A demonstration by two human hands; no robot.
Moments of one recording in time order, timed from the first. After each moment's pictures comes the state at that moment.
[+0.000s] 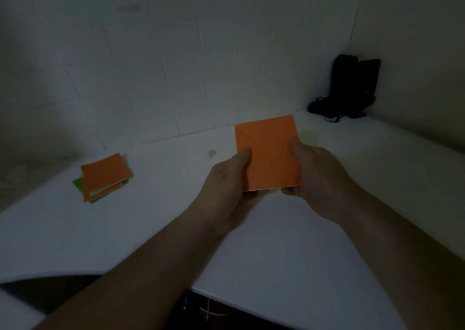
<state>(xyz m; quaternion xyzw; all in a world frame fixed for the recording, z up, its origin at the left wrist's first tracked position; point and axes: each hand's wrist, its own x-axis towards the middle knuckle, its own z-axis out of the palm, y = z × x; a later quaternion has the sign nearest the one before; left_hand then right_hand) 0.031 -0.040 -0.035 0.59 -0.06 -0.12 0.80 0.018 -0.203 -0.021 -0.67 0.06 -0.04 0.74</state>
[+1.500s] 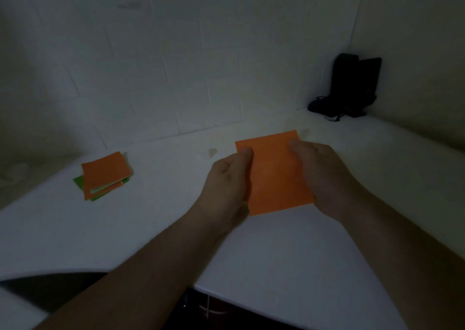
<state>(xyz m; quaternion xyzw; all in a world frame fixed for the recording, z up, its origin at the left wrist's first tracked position) 0.027 -0.041 -0.038 0.64 -0.07 -0.05 0.76 0.017 -0.207 -0.021 -0.72 0.06 -0.07 0.68</state>
